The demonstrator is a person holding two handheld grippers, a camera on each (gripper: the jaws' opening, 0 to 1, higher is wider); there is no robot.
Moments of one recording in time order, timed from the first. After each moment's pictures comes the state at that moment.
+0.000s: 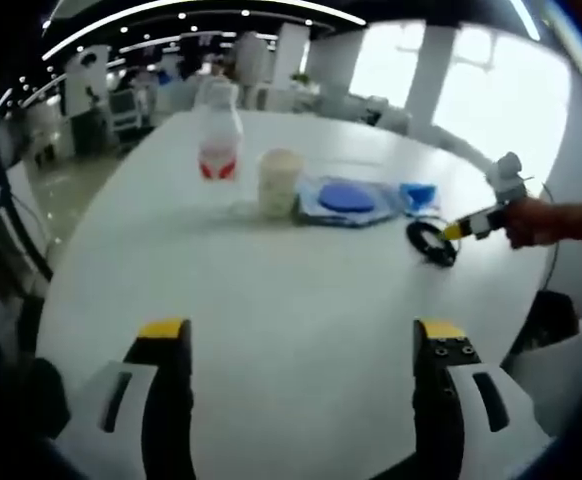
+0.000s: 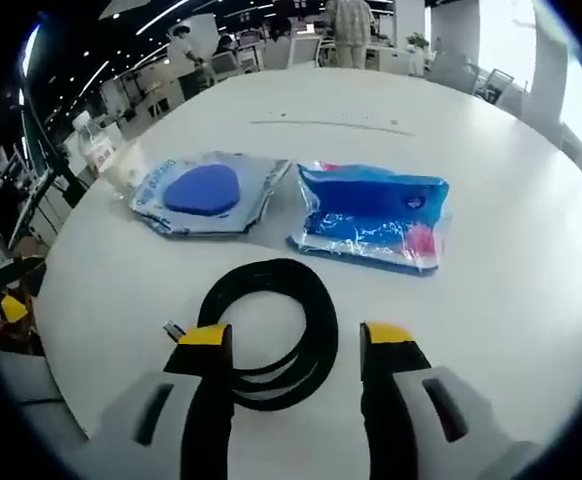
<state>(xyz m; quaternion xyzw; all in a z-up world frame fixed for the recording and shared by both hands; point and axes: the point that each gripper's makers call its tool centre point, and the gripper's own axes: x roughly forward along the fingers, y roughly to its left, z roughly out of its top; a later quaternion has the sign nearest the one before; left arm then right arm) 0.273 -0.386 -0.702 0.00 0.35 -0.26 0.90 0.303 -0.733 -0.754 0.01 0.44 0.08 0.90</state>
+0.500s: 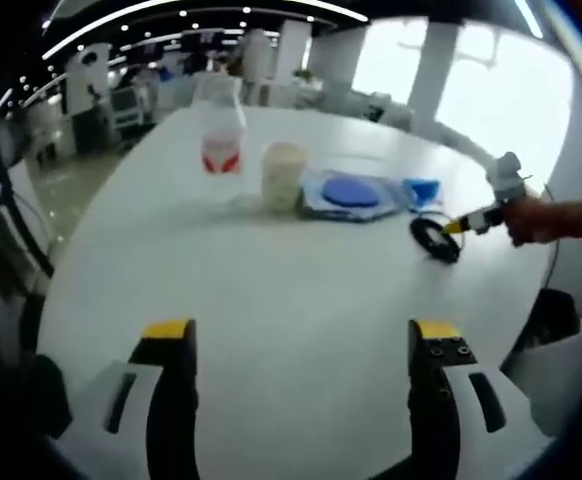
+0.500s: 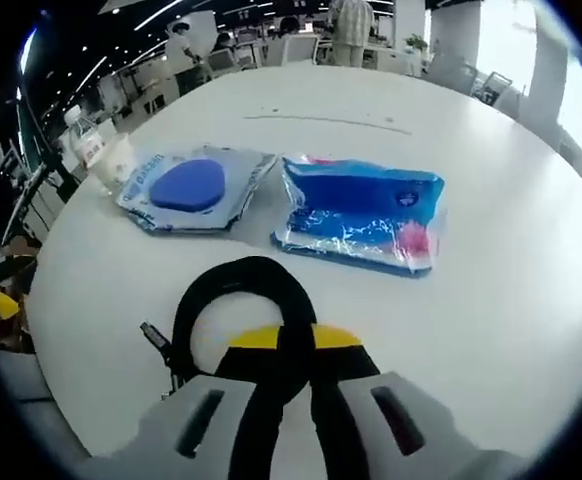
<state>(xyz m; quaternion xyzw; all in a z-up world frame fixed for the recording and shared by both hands) 0.270 -0.384 -0.707 0.01 0.36 -0.26 0.90 0.294 -0.732 -0.750 0.00 0.45 0.06 0.89</state>
